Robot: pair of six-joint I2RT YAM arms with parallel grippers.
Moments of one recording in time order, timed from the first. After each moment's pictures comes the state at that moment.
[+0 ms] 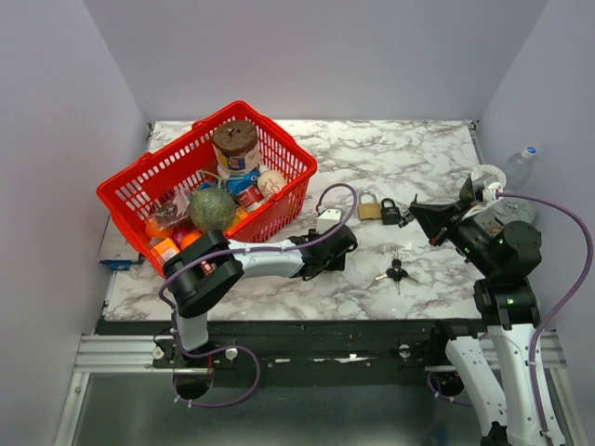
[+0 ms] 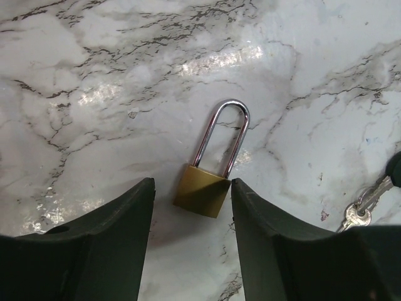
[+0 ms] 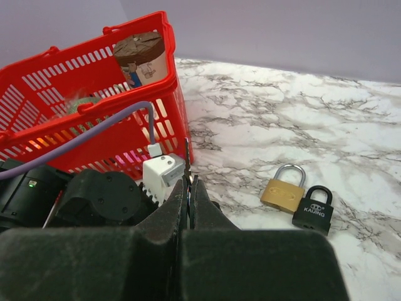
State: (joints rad) left arm -1.04 1.82 1.05 -0.15 -0.35 -0.79; right arm 0.03 0.51 0.75 -0.21 -0.56 0.24
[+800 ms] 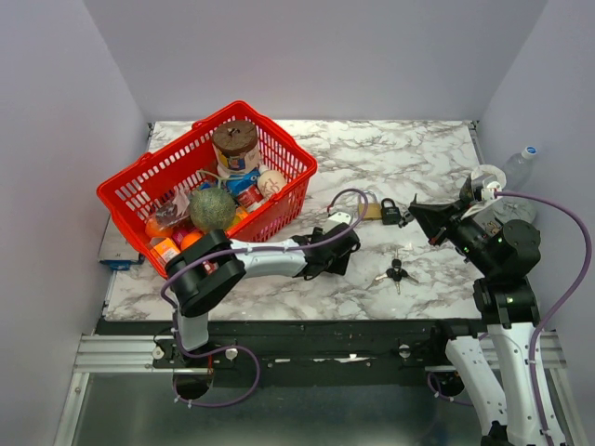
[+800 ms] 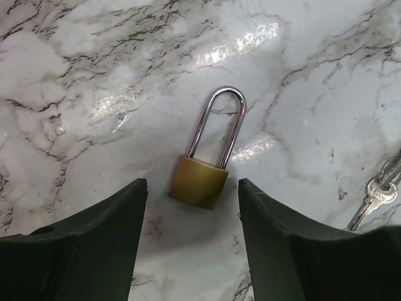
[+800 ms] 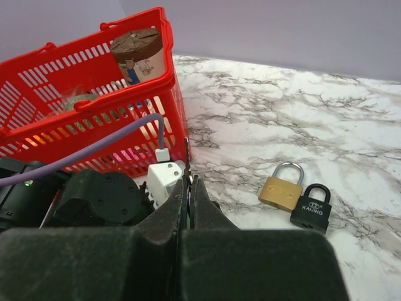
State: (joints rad) left arm -1.04 1.83 1.08 -0.18 -0.32 -0.62; right arm 0.03 0.52 0.75 -0.22 -0.56 0.23
